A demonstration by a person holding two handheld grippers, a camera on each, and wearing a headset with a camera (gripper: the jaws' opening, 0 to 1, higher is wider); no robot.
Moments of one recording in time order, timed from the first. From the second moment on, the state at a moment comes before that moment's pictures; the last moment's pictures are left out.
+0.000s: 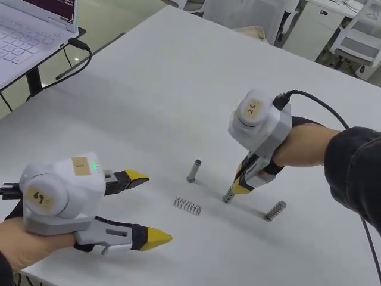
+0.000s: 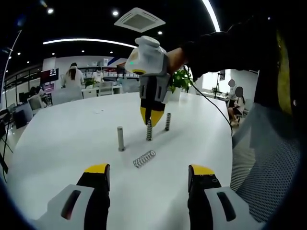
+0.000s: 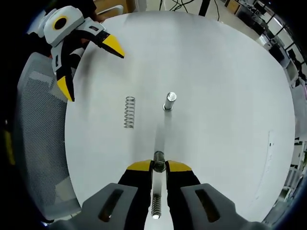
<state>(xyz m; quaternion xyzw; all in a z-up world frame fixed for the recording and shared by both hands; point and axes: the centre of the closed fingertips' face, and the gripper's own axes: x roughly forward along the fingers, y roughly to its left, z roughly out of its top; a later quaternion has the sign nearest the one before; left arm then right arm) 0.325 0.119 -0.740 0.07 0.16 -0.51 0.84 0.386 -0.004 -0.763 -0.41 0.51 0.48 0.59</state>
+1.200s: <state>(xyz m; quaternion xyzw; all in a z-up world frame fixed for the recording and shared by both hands) 0.324 0.114 -0.740 0.07 0.16 -0.52 0.84 0.386 -0.018 -0.750 -0.38 0.49 0.47 0.63</state>
